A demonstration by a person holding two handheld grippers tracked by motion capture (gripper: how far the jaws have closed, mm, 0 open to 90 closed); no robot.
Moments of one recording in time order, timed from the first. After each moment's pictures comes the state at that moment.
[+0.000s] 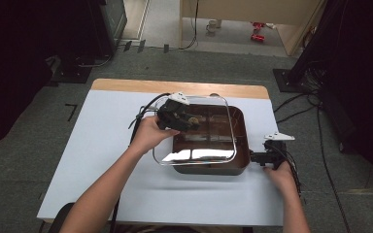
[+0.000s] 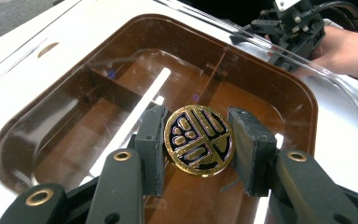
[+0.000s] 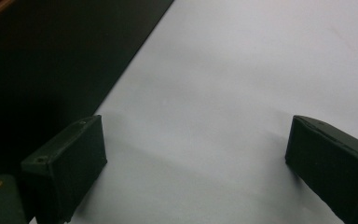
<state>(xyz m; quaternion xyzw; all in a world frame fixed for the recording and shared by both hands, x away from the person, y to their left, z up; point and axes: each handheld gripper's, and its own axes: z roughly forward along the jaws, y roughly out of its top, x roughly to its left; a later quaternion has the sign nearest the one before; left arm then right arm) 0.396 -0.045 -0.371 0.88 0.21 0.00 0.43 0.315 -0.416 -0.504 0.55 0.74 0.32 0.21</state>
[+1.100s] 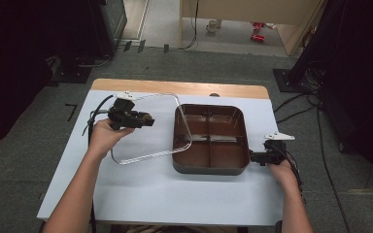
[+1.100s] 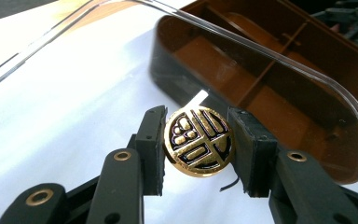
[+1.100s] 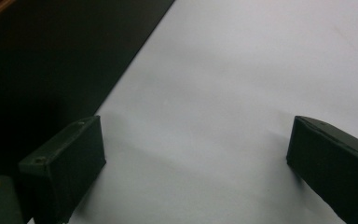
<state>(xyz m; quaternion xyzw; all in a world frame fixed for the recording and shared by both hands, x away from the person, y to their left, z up) 0.411 0.093 -0.392 0.85 0.32 0.03 0.42 0.316 -0.416 -0.504 0.55 0.74 0.32 0.21</state>
